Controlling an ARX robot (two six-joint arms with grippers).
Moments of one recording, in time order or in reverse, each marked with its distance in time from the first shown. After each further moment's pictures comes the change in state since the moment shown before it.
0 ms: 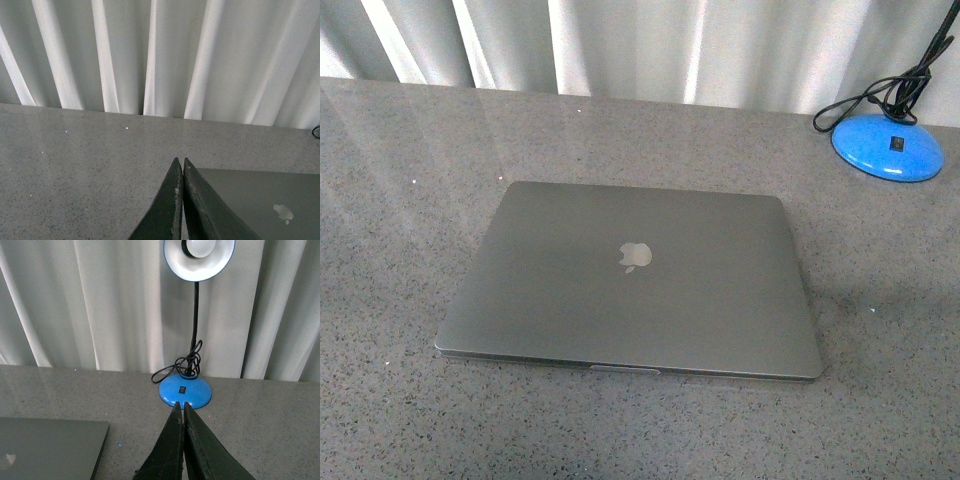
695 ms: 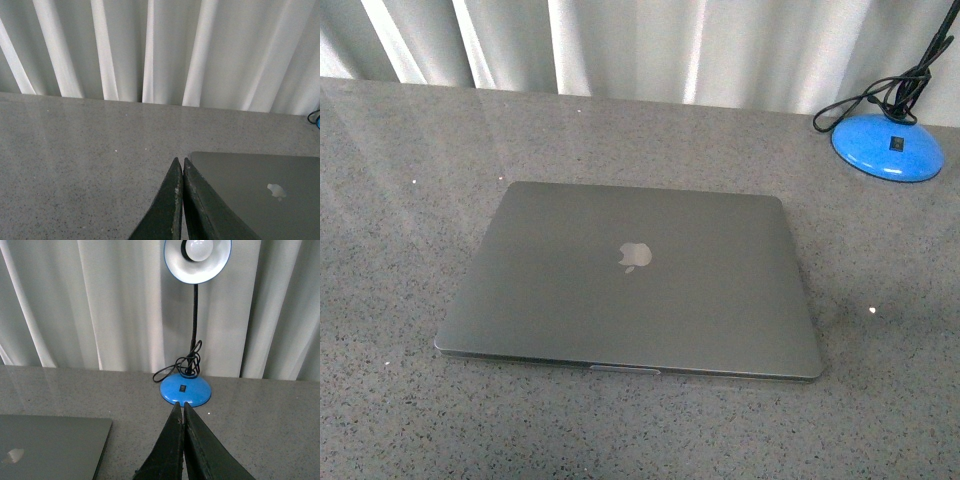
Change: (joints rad) left arm 0.000 -0.349 0.000 -0.382 0.000 0.000; right arm 0.000 -0.307 0.001 -0.317 0.001 0.001
